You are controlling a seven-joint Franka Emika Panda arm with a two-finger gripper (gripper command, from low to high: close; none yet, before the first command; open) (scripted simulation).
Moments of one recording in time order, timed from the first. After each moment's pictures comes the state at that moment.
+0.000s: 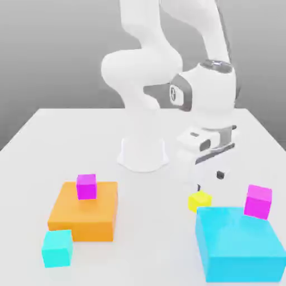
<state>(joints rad) 0.39 -0.09 0.19 -3.02 0.11 2.94 0.56</state>
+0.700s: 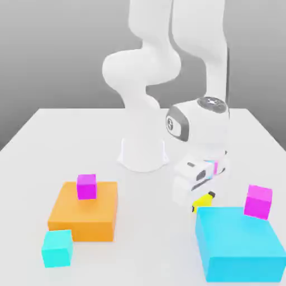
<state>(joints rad) 0.55 0.25 0.03 -2.97 0.06 3.22 0.59</state>
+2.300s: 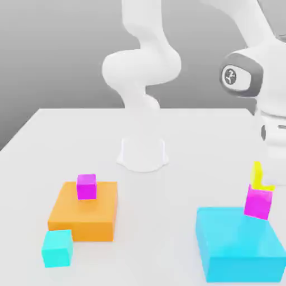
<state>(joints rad) 0.50 -0.02 0.15 -2.58 0.01 2.56 0.09</state>
